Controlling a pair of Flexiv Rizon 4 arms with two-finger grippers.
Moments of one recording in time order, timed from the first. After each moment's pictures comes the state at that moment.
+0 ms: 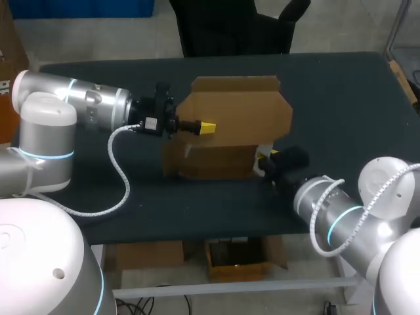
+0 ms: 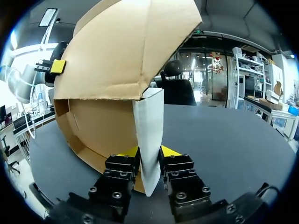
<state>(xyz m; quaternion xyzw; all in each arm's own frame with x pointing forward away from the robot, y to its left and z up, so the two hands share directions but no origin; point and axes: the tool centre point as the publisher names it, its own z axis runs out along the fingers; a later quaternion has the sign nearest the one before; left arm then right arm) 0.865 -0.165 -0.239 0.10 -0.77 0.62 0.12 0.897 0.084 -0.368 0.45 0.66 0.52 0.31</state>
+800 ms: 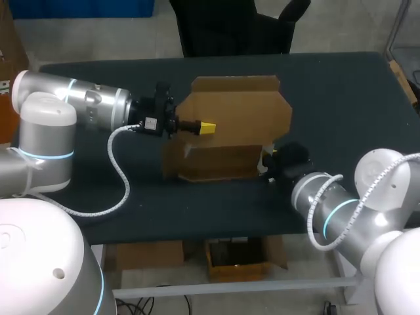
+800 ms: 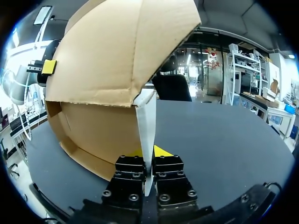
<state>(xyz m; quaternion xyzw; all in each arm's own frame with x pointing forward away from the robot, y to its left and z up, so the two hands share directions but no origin) 0.864 -0.165 -0.239 0.10 -0.77 0.62 0.12 0.900 0.080 -0.368 0.47 0.66 0.50 0.31</state>
